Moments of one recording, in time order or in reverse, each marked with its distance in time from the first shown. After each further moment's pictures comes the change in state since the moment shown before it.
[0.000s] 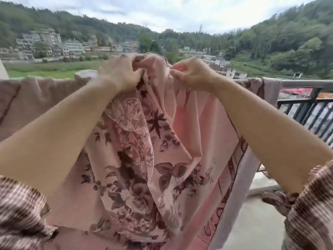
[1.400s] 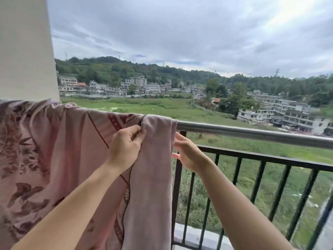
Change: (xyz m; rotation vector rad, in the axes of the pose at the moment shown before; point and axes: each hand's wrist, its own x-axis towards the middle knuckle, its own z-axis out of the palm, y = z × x) left_hand -0.007 0.356 0.213 -0.442 0.420 -0.276; right_hand -0.045 0.384 -0.078 1.187 -0.540 -0.046
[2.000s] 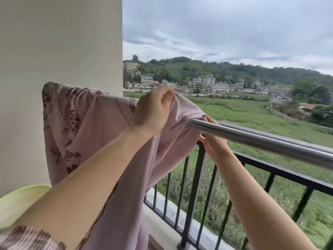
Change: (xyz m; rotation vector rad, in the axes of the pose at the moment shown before) left_hand 0.003 0.159 0.104 0.437 0.303 0.123; right_hand -0.023 -0.019 -0.127 0.281 -0.055 -0.299
